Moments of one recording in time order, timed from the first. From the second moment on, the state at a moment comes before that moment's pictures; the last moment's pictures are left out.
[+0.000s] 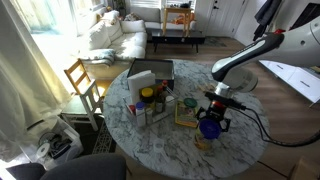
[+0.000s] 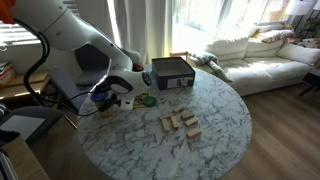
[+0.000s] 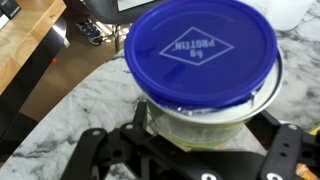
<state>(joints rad) -0.08 0.52 -0.14 -2.03 0.82 1.86 0.59</state>
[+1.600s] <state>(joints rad) 0.09 0.22 0.00 -2.01 0.37 2.19 0.54</state>
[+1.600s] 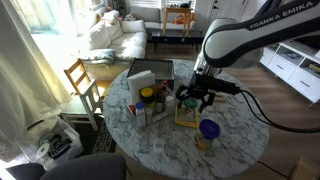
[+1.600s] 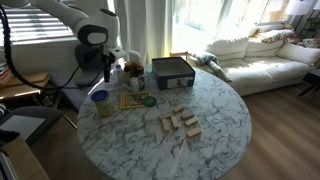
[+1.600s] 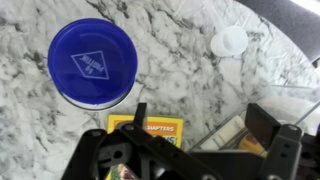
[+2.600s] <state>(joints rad) 0.16 0.25 0.09 -2.01 0.30 2.25 0.40</state>
